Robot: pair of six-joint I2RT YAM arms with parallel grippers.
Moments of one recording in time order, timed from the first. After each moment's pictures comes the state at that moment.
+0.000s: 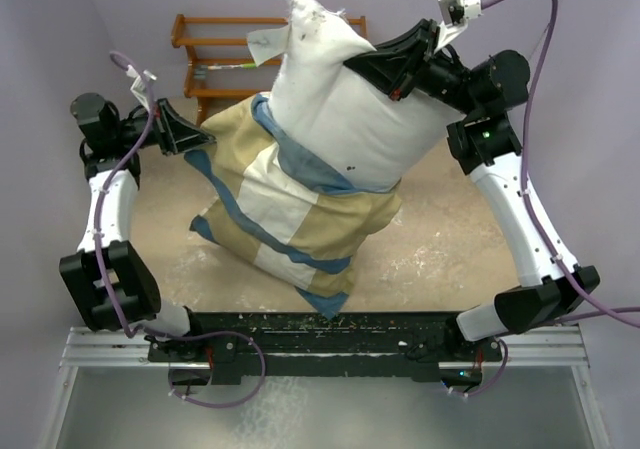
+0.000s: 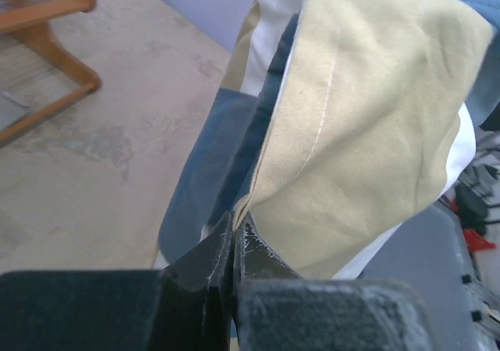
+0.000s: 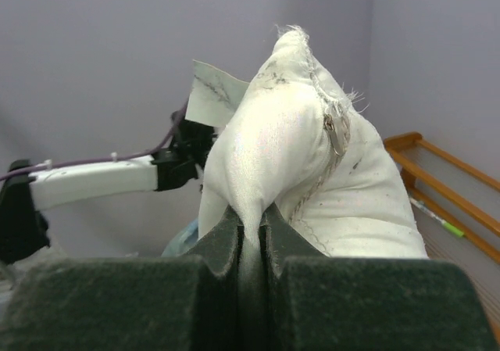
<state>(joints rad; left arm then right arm) 0.29 1.49 1.23 0.34 1.55 -0.64 0.35 1.46 1.74 0.32 -0.85 0.58</state>
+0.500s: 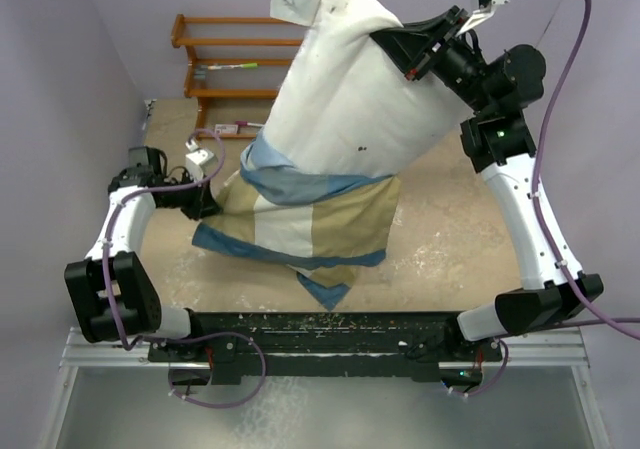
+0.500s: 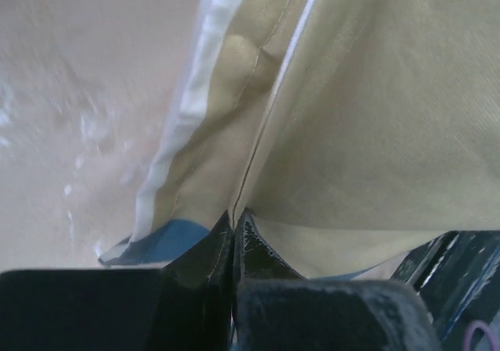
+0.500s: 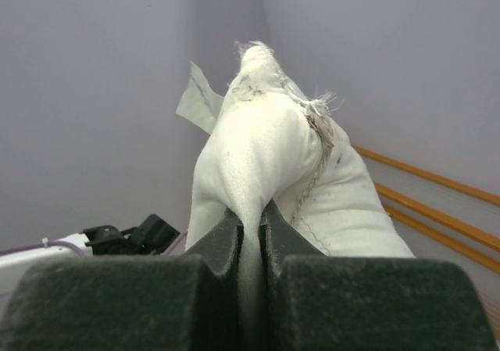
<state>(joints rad) 0.22 1.40 1.07 -0.79 0.83 0.64 0.28 1.44 1.76 0.20 -0.58 0.55</state>
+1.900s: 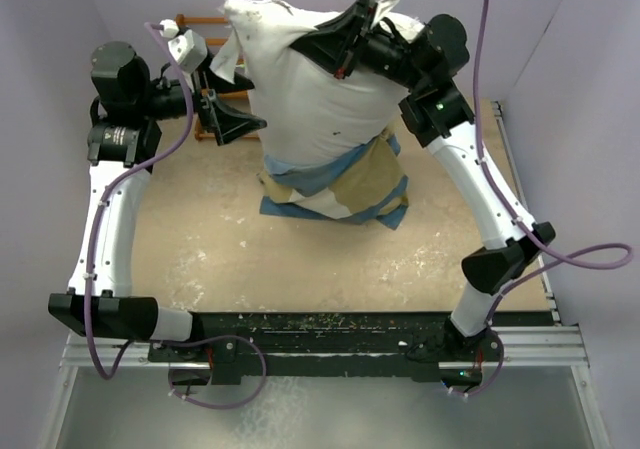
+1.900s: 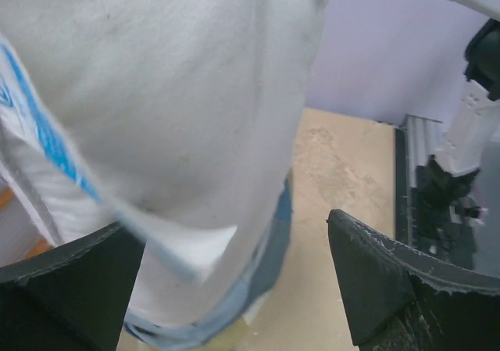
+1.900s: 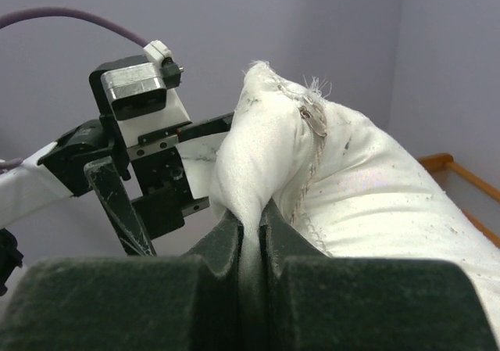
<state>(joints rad) -0.05 1.39 1.70 -0.29 1.23 -0.05 0.53 1.72 2.09 0.10 -0.70 0.44</state>
